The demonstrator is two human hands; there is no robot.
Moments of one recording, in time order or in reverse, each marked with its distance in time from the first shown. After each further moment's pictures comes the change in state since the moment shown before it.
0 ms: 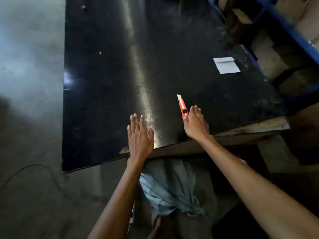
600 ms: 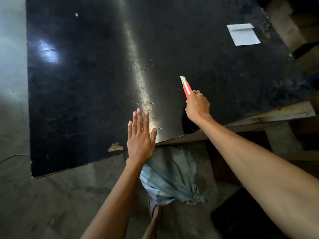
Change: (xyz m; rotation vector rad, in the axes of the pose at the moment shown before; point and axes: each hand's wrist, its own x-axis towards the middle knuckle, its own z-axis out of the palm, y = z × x) left_hand 0.026 -0.067 0.114 0.233 -0.070 0.128; right_hand 0.096 0.015 0.079 -0.246 0.145 0.049
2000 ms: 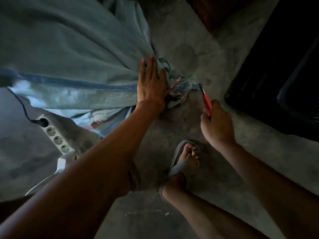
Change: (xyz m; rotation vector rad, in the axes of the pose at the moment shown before) left_hand -0.236 0.067 0.654 0.656 -0.519 0.701; right_hand -0.453 0.340 0.610 0.577 -0.318 0.842
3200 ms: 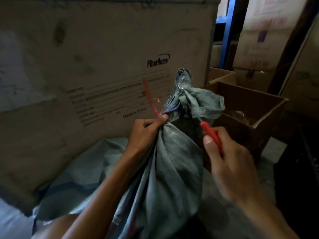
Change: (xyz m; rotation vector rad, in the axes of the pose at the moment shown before) left_hand -0.033 -0.148 -0.188 -1.524 0.831 0.147; right_hand -0.039 -0.166 -0.097 0.431 0.689 -0.993
